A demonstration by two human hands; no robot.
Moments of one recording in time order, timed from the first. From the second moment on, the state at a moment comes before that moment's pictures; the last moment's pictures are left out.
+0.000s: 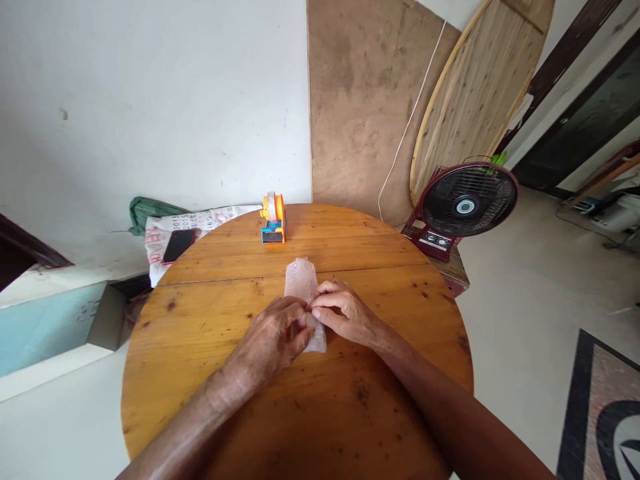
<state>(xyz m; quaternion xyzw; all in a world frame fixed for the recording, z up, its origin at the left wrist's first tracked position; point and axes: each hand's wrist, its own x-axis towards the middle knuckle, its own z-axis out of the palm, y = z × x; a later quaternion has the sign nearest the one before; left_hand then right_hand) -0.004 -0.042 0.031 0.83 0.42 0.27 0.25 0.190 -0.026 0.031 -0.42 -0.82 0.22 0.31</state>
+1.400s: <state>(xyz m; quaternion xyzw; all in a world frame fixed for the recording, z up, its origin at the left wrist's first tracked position) 0.000 -0.044 0.030 0.80 0.48 0.28 0.24 0.192 0.028 0.029 -0.55 -0.51 0.59 0.30</state>
